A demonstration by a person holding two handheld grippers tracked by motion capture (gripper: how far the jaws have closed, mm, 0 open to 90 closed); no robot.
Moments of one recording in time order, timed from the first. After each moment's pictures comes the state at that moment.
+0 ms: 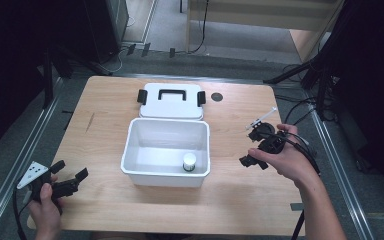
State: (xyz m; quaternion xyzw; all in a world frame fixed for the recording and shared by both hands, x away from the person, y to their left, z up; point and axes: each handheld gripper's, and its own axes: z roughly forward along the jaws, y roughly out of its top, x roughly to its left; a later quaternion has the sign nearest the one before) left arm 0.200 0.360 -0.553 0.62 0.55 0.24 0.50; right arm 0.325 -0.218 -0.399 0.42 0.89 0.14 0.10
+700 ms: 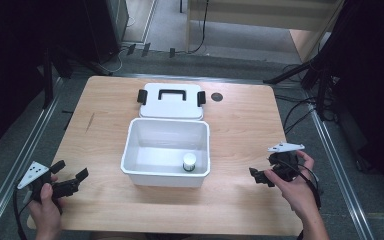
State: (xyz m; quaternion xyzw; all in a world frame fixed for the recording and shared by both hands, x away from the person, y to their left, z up) left arm 0.200 0.359 -0.553 0.62 0.55 0.25 0.50; right arm 0.289 -0.280 -0.479 0.48 0.81 0.28 0.18
